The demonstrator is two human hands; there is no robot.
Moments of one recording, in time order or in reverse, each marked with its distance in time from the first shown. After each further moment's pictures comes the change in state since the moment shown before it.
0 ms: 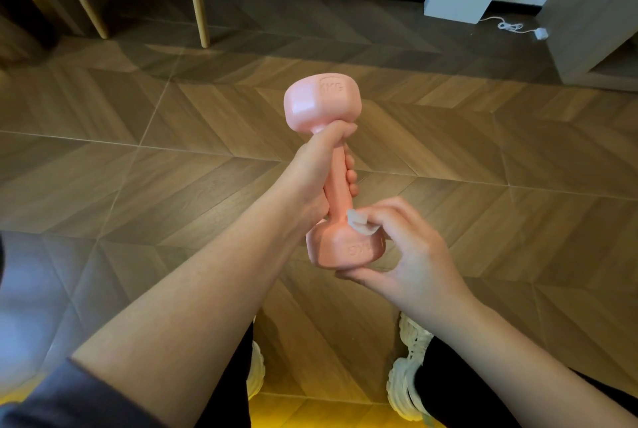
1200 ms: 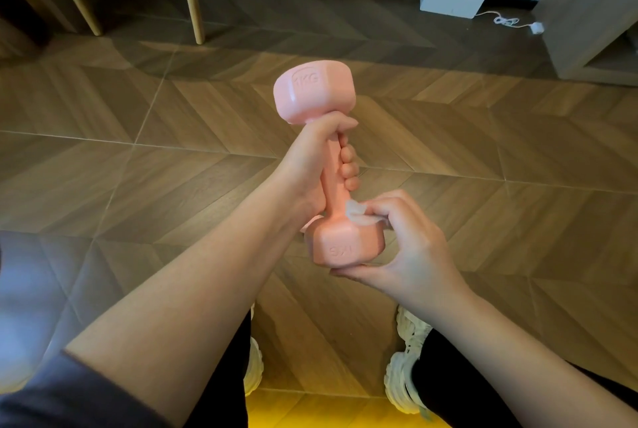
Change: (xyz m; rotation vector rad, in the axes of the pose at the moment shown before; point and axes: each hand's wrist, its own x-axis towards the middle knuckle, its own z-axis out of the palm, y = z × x) left_hand -0.009 0.004 0.006 -0.058 -0.127 0.018; right_hand -0.002 -0.001 -0.003 0.001 0.024 0.025
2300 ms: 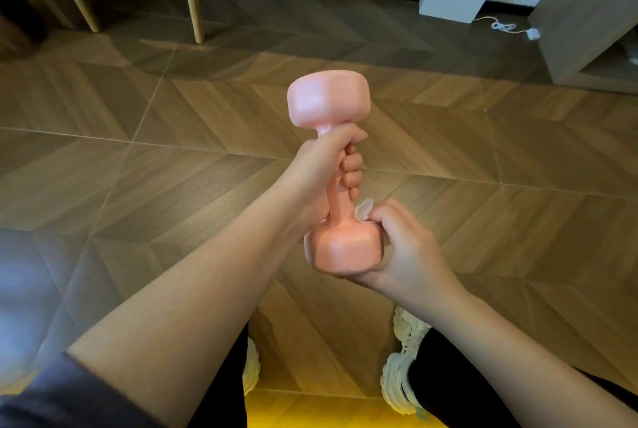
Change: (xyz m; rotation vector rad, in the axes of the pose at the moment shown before) left_hand -0.003 -0.005 -0.001 0.105 0.007 -0.010; right_hand -0.001 0.014 0.008 -0.021 -0.047 0.041
